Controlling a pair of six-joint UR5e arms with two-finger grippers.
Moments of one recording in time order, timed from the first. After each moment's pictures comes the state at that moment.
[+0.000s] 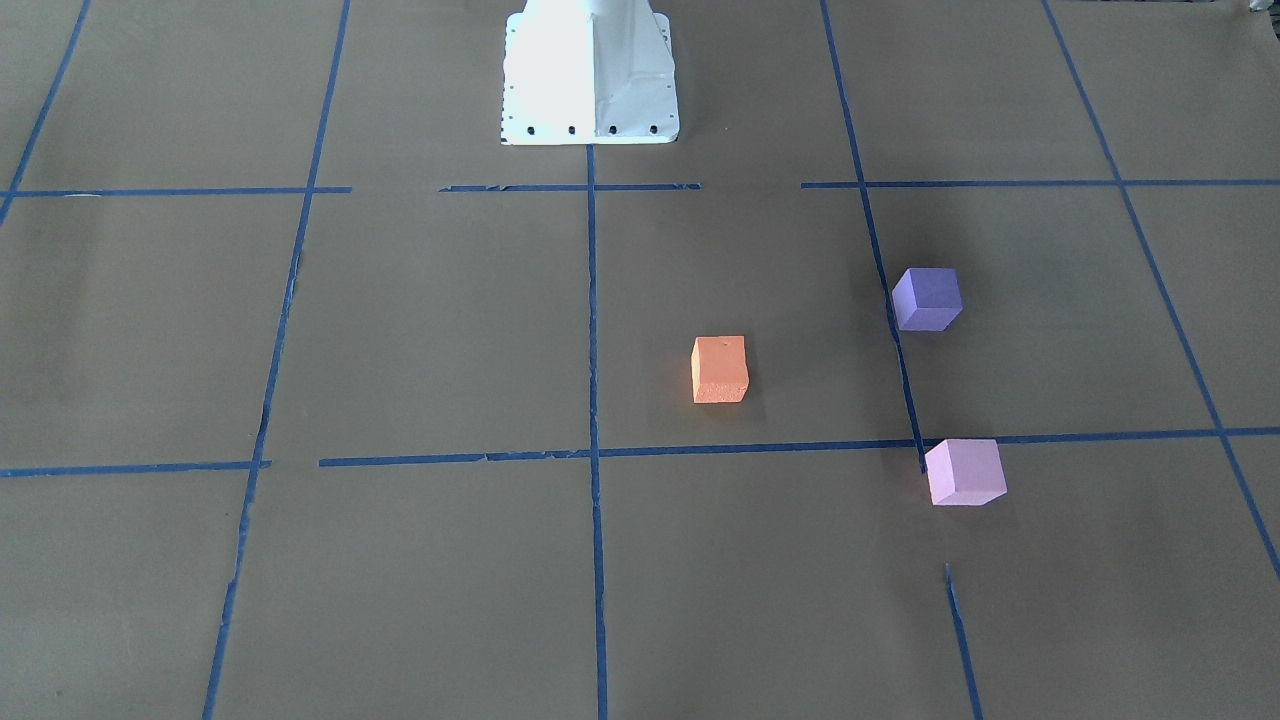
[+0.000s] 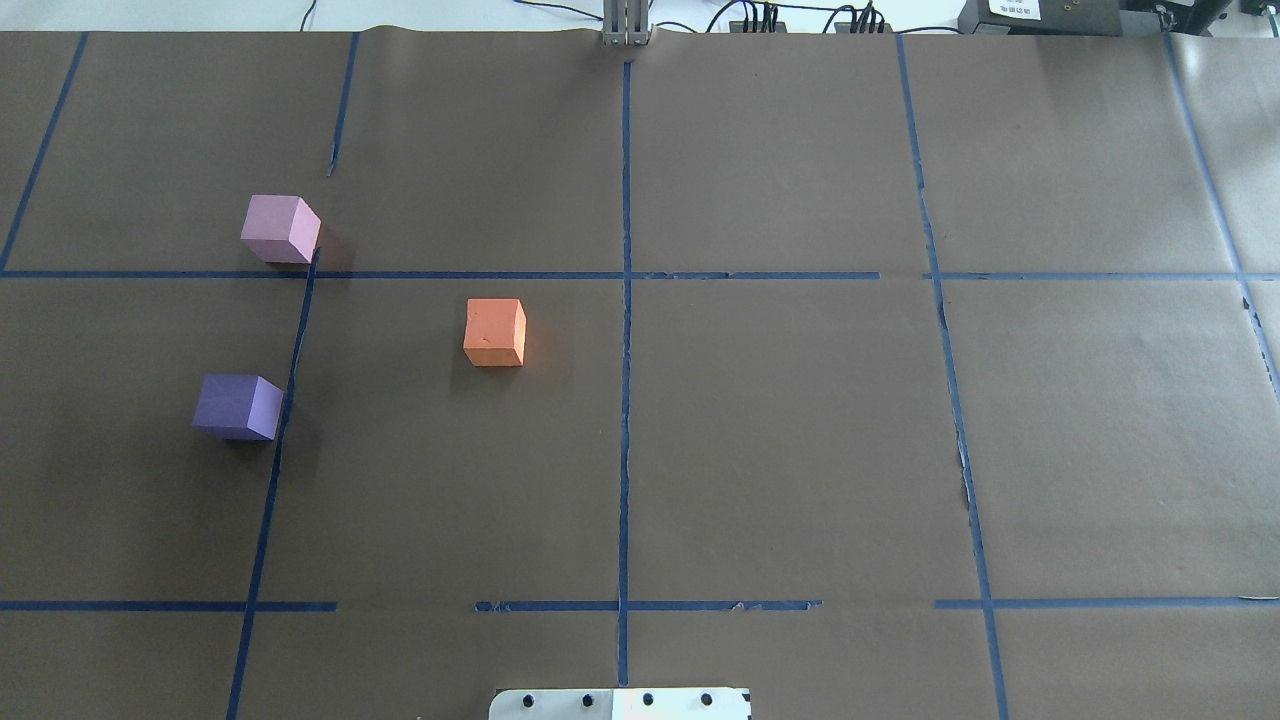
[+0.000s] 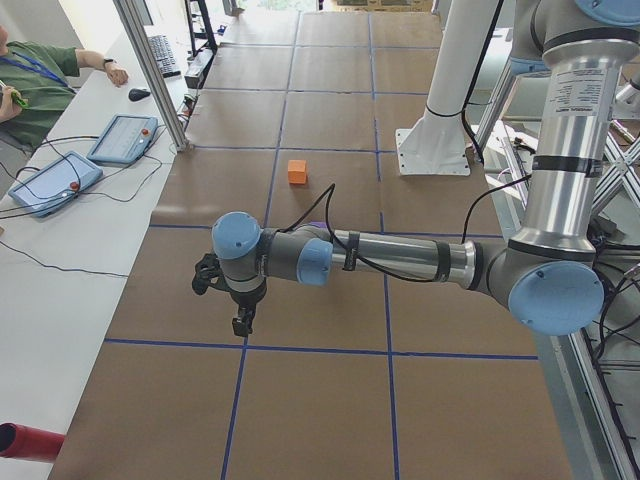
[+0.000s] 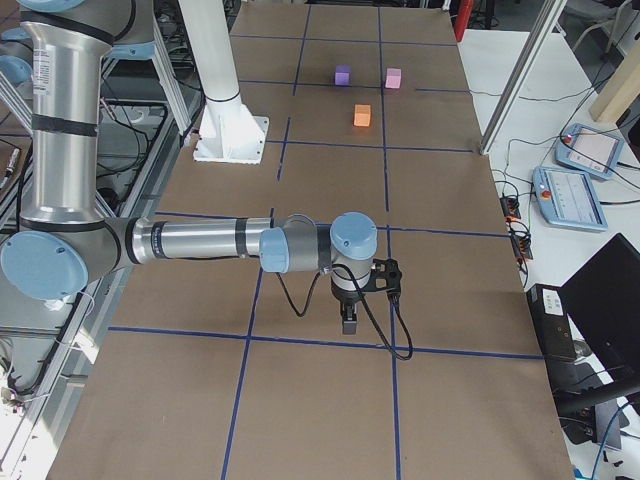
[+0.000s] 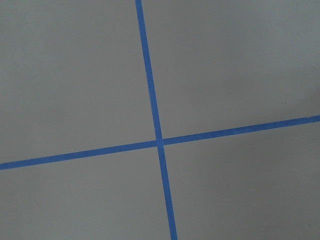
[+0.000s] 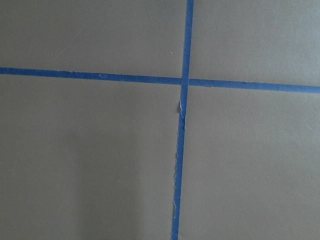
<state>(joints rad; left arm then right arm) -1.53 -1.65 -1.58 -1.64 -2.35 0.02 1.53 -1.68 1.76 -1.56 2.34 0.04</state>
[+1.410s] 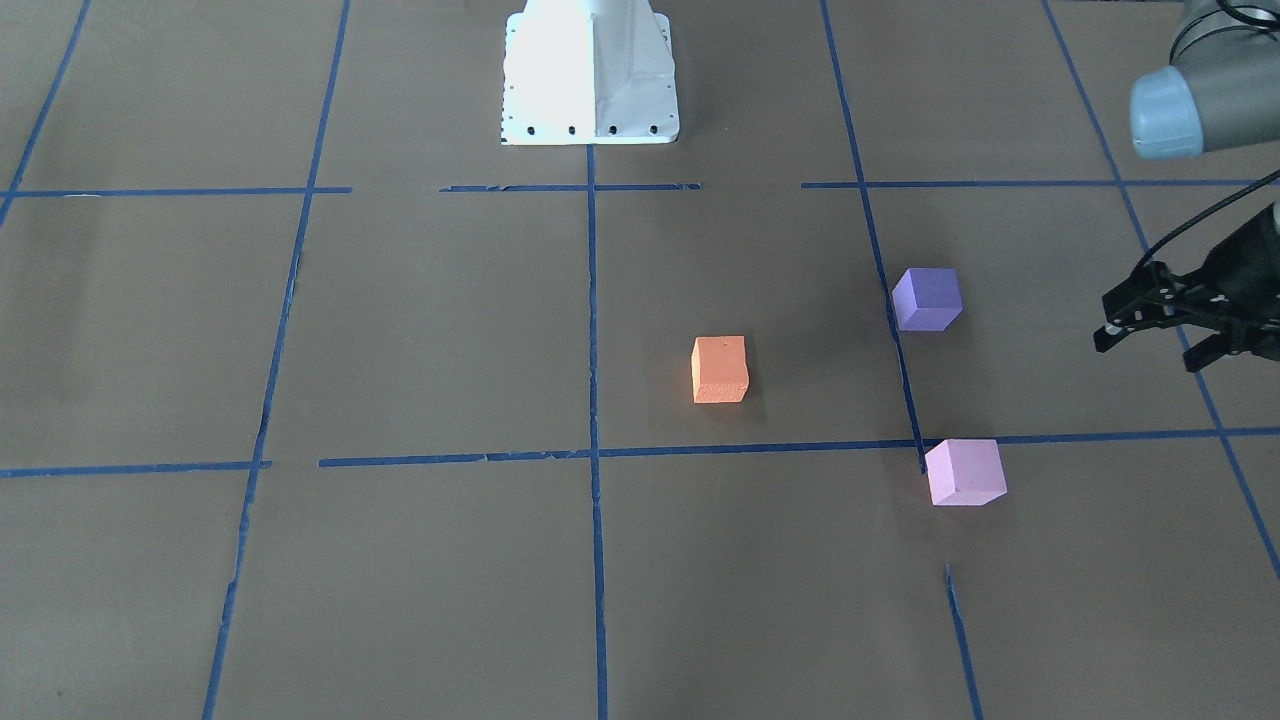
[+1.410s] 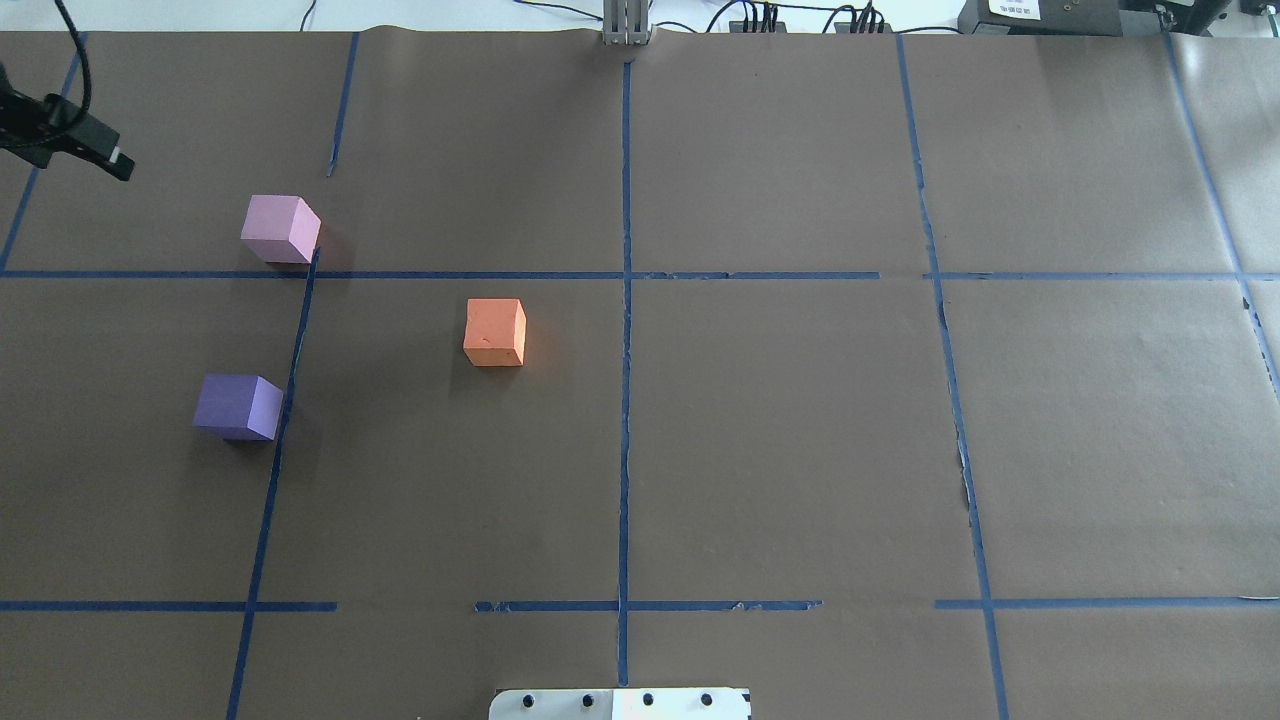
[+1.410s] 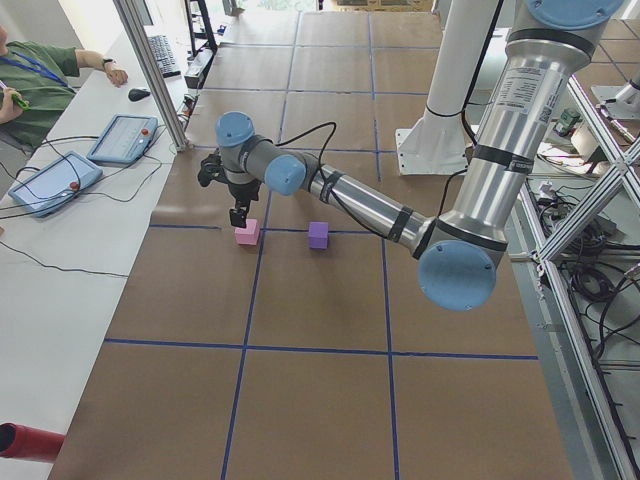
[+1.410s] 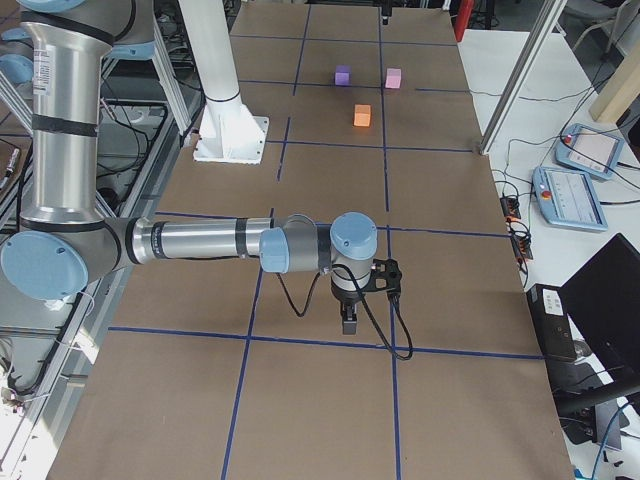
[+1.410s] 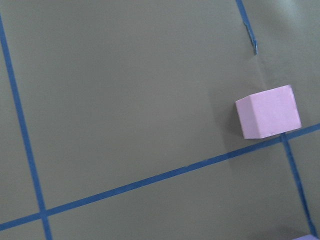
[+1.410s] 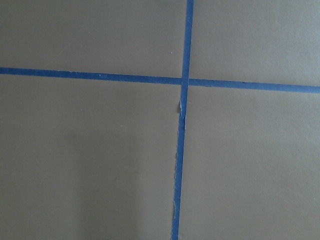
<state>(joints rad) -1.20 -1.90 -1.73 -1.64 -2.35 -0.46 1.53 -1.68 1.76 -1.56 2.34 0.04</state>
